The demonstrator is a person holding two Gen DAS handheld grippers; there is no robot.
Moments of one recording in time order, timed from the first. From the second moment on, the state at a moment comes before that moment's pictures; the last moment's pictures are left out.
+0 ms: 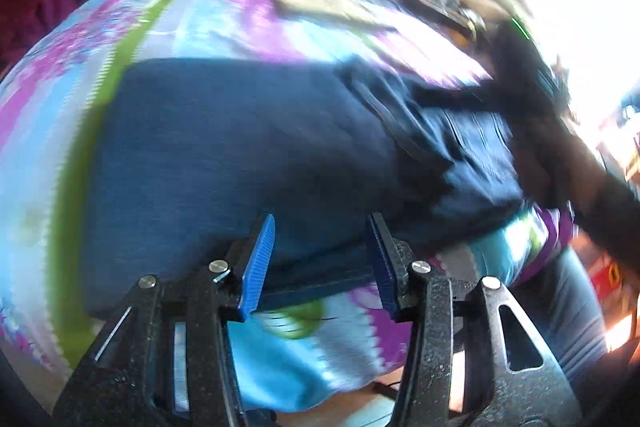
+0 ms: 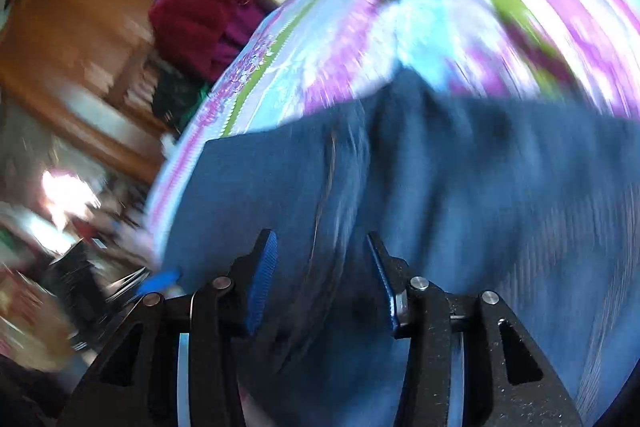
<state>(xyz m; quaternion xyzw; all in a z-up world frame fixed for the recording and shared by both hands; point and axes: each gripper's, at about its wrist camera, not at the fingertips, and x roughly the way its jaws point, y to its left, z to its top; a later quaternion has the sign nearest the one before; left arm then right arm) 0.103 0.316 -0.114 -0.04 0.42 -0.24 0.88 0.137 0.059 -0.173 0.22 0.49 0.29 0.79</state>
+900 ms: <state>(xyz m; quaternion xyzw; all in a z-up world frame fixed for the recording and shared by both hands) 0.109 0.414 -0.114 -0.17 0.39 -0.15 0.89 0.116 0.086 -0.187 0.20 0.55 0.24 0.78</state>
